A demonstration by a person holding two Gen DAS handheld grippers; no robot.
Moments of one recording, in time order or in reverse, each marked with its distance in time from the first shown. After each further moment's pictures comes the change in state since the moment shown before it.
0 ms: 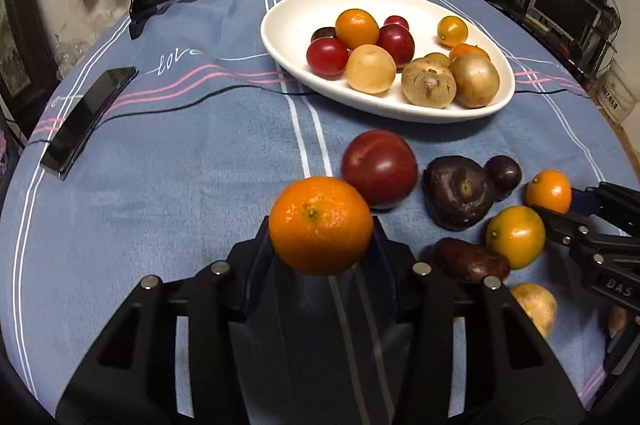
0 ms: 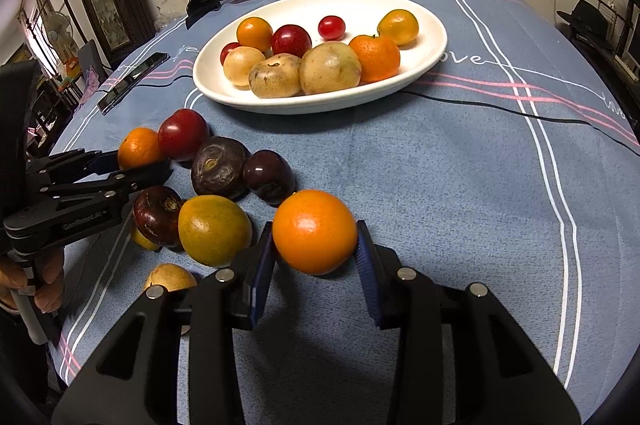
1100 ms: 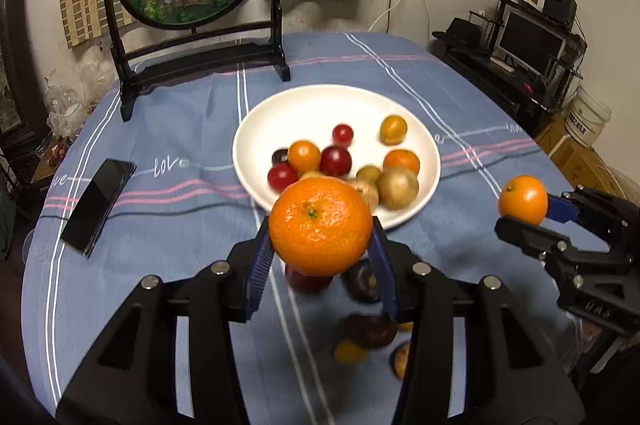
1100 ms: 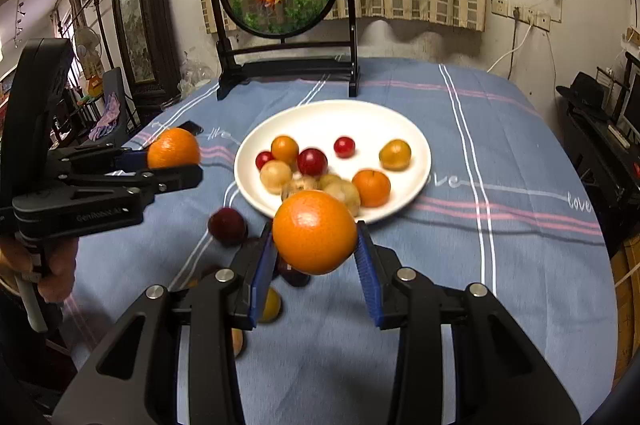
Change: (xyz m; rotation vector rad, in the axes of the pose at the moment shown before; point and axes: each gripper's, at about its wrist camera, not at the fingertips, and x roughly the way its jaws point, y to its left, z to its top) left arm -0.078 -0.028 0.062 0.041 -0.182 -0.074; right arm -0.080 0.014 0.045 -0.107 -0.238 0.008
